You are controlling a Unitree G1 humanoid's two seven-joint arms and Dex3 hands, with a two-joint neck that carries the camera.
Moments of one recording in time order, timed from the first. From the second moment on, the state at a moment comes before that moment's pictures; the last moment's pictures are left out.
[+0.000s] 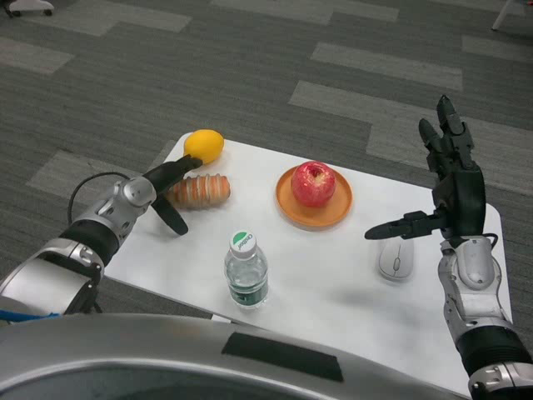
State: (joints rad) left arm -0.39 0.34 -0.04 0.82 0.47 -0.02 -0.22; right arm -0.26 -0.35 0.21 0.59 0.32 -0.81 0.00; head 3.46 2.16
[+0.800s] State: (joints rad) left arm -0.58 0.44 -0.43 0.97 0.38 -0.05 -0.25; right arm -0.26 -0.34 0.22 0.61 0.32 -0.81 0.01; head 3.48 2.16
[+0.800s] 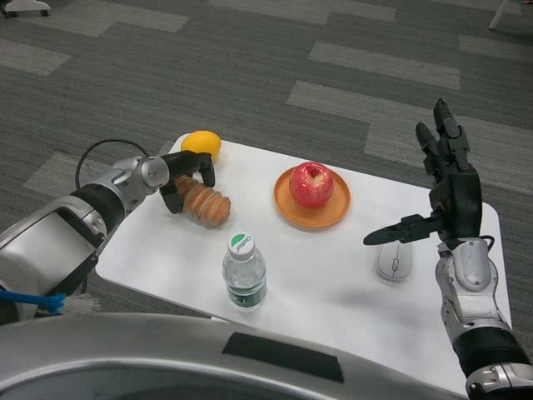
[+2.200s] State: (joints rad) left arm -0.42 0.40 -0.05 1.08 -0.01 -0.33 -0.46; right arm -0.26 -0.34 0.23 0.60 0.32 -0.81 0.01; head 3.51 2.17
